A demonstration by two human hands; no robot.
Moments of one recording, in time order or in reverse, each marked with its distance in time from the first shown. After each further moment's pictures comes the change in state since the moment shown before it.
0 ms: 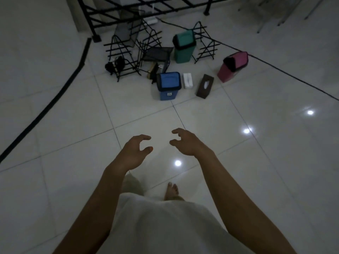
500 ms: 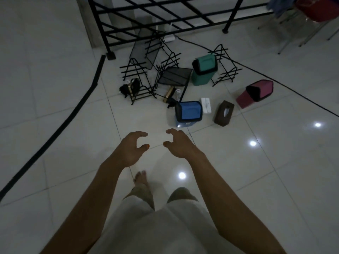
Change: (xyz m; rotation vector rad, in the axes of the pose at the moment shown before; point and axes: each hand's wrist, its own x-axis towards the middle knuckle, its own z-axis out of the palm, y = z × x) left_hand 0.227 -0.004 -0.214 0.032 0.037 0.032; right_hand 0.239 -0.198 -0.047 -0.010 0.013 -0.068
